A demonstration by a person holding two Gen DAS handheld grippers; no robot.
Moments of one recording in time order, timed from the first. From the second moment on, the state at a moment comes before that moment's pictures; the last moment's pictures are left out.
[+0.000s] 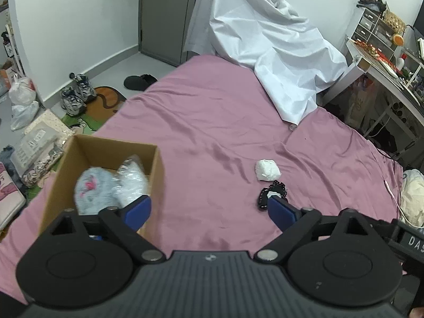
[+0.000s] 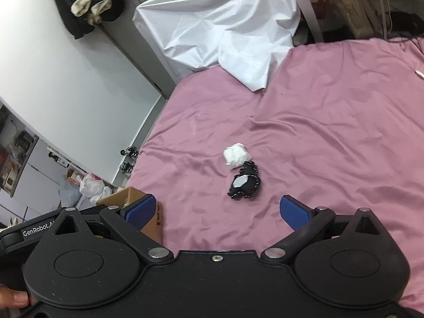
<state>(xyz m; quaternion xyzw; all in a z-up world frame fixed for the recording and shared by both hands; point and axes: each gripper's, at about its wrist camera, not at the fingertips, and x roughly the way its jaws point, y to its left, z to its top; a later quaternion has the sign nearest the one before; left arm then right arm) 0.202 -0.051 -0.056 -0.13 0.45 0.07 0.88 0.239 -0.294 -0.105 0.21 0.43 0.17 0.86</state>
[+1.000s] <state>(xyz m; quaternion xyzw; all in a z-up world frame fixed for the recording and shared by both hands) 0.331 -0.094 -0.159 -0.19 0.50 0.03 0.85 0.315 -0.313 -0.213 0.33 0.52 0.15 0.78</state>
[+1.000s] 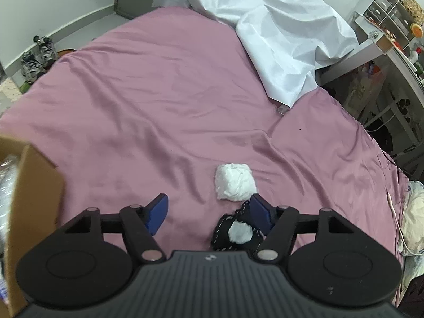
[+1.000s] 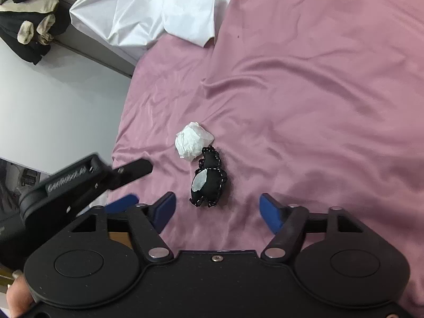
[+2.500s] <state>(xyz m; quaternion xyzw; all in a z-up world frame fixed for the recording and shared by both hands) 0.300 -0.086 -0.126 -0.17 0.49 0.04 0.86 0.301 -0.311 -0.198 0.33 0.49 0.17 0.79</state>
